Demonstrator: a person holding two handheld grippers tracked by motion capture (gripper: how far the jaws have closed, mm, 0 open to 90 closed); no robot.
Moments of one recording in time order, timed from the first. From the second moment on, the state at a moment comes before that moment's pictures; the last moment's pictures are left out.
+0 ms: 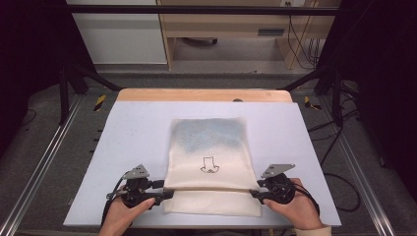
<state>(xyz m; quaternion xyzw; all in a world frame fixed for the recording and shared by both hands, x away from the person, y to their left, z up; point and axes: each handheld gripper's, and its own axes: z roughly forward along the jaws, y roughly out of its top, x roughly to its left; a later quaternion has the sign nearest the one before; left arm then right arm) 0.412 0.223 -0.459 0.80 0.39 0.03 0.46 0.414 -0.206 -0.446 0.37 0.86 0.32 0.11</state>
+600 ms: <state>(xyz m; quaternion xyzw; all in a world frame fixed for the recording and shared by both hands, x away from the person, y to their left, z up) 0.402 0.264 -0.431 0.79 0.40 0.16 0.43 0.427 -0.208 -0.426 0.45 0.79 0.36 0.21</state>
